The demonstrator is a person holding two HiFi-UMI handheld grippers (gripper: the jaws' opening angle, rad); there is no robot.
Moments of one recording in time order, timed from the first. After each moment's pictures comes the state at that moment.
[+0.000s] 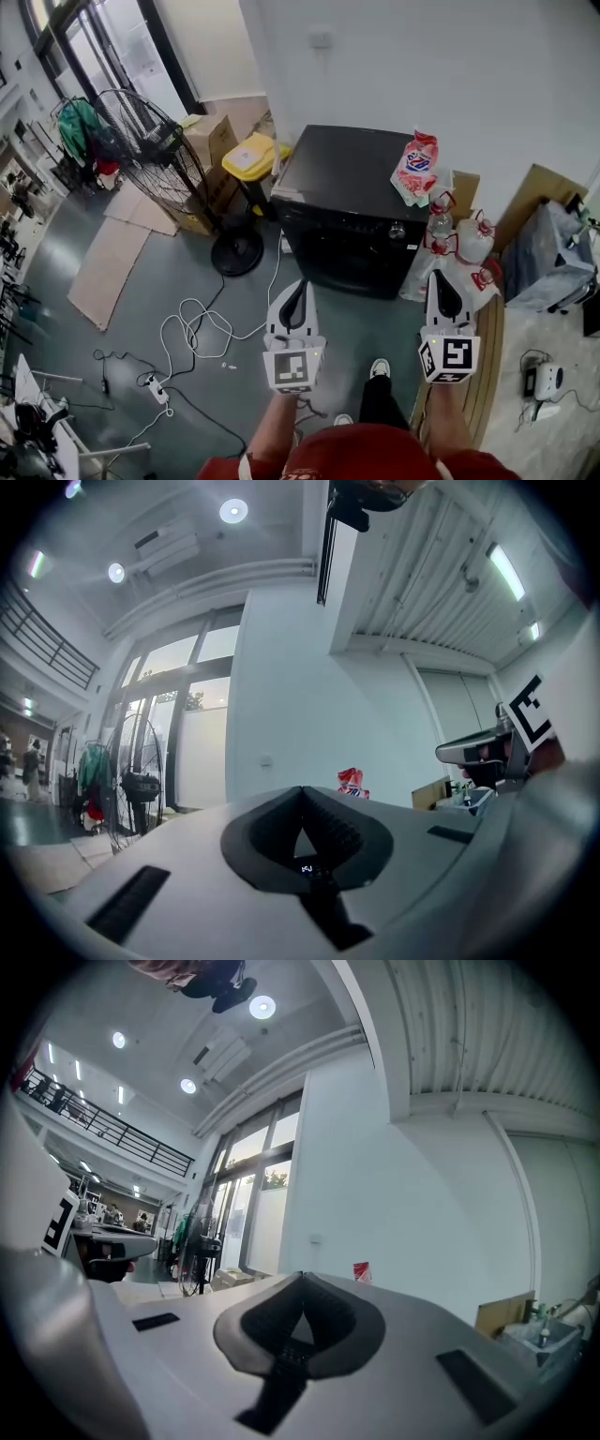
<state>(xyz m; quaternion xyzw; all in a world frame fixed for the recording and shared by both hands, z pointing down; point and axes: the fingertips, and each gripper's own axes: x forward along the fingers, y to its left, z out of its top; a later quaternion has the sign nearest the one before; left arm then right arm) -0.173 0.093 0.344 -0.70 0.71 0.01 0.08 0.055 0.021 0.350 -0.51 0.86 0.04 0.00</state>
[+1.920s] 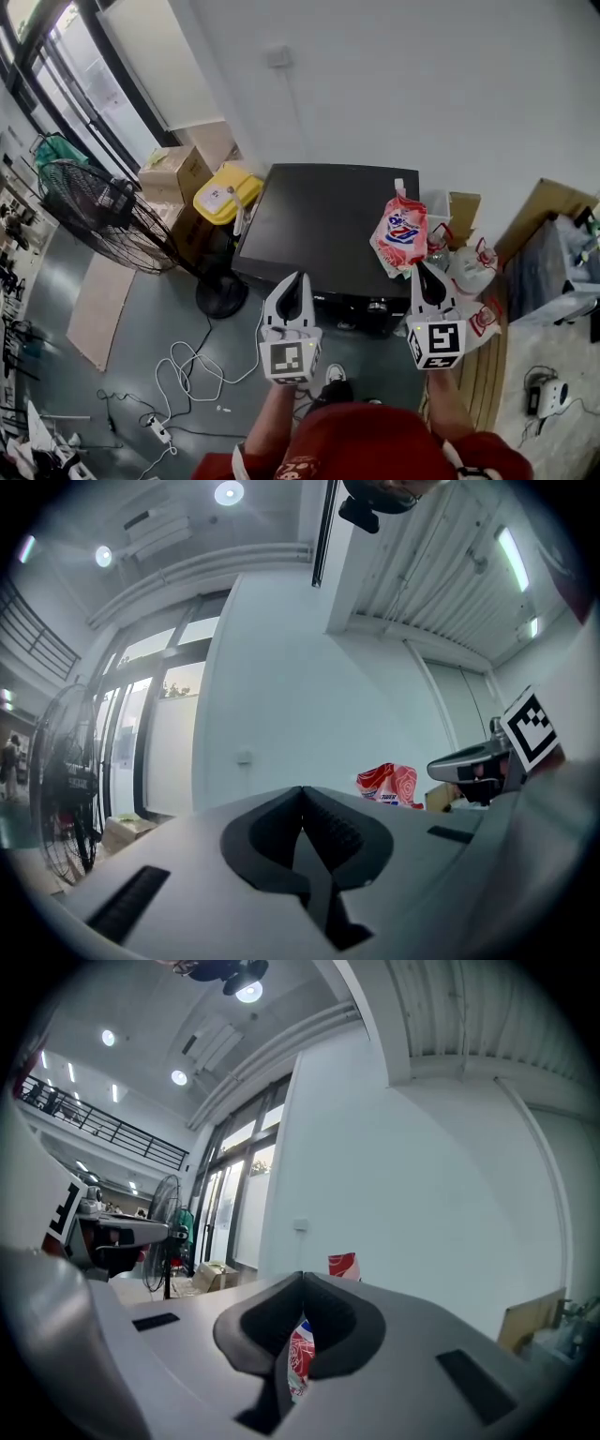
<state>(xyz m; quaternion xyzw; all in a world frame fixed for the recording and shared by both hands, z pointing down) -0.152 -0.262 0.357 -0.73 0.68 -0.01 0.08 0.055 -0.323 0.382 -0.50 0.87 0.03 -0.01</state>
